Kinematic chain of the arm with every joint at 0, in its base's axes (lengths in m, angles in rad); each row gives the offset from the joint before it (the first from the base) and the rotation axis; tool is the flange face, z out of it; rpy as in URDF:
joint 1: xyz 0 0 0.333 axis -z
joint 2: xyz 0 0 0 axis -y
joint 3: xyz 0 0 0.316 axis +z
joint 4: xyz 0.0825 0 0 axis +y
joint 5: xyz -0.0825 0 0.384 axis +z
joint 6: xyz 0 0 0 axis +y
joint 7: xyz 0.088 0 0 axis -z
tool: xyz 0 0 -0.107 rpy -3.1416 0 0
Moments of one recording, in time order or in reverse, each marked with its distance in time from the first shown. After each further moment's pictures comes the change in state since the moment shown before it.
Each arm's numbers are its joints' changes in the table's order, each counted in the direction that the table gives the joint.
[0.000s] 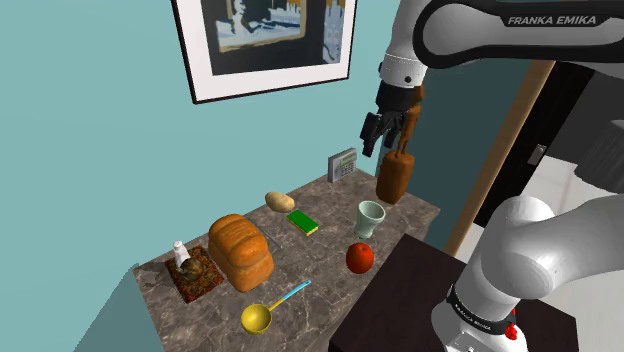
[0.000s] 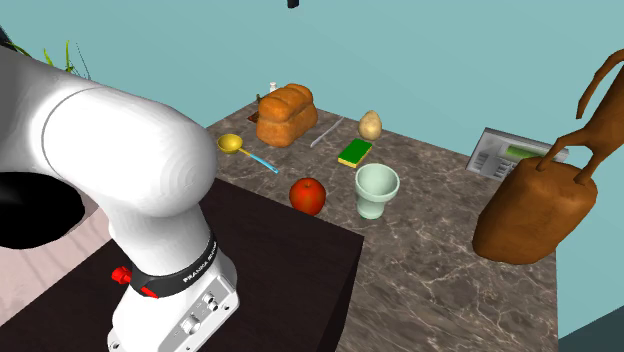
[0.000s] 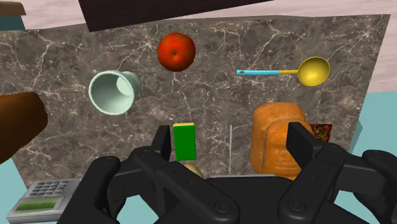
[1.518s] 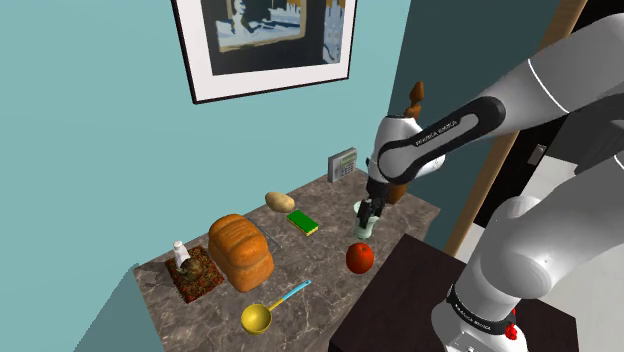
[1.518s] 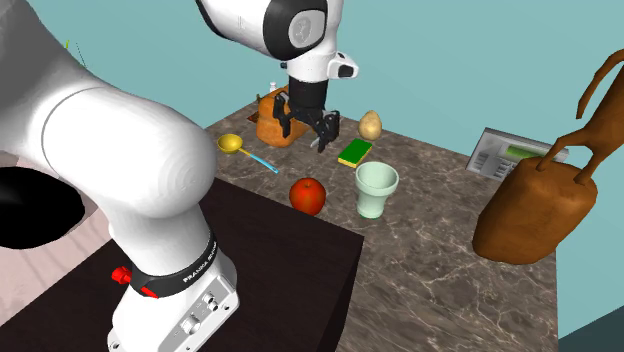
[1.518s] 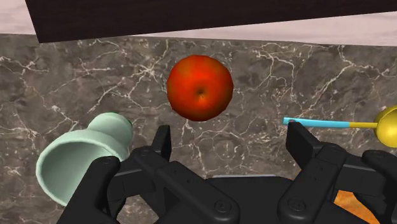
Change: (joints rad) arm 0.013 -0.357 -0.203 0.460 -0.028 -0.721 -0.276
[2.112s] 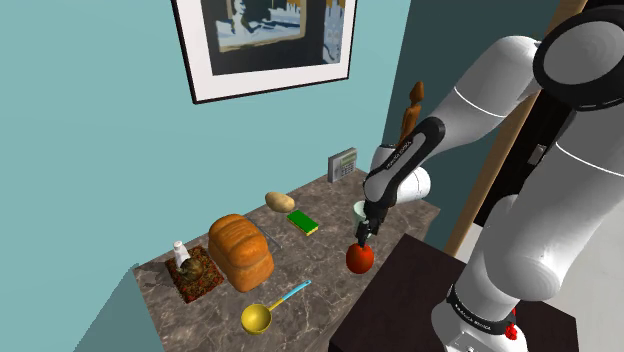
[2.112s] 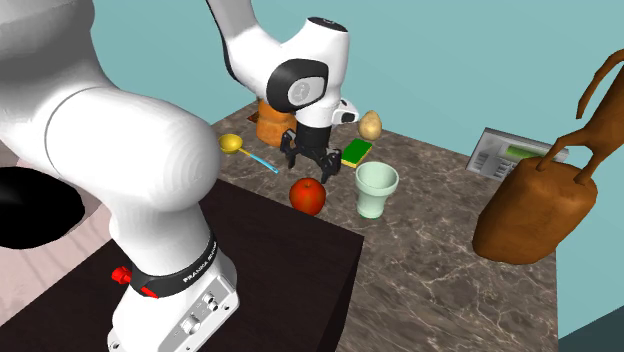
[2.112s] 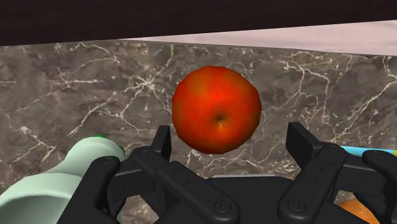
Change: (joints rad) arm -0.100 -0.335 -0.098 0.011 0.177 -0.311 -0.205
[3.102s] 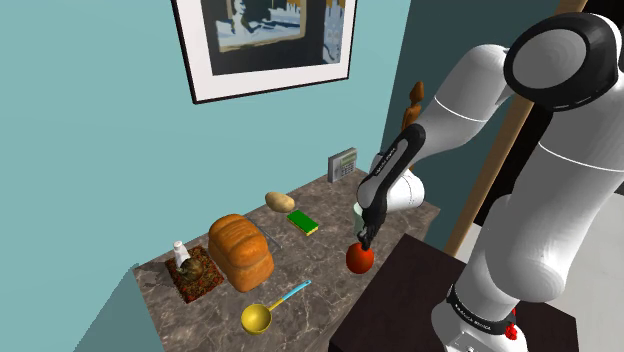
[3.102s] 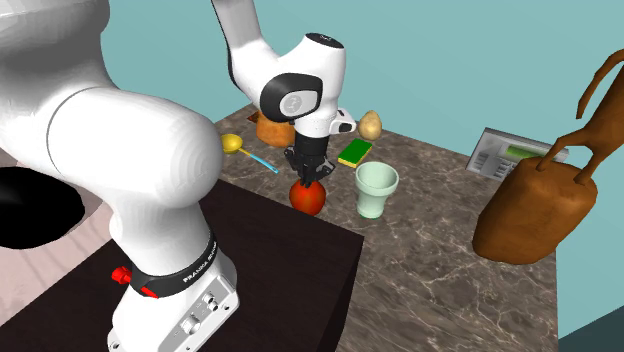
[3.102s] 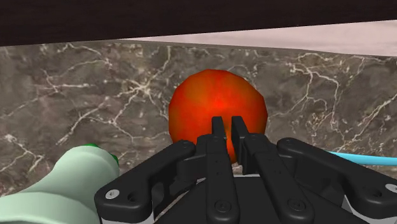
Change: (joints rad) arm -0.052 -0.104 0.001 -0.010 0.159 -0.084 -0.107
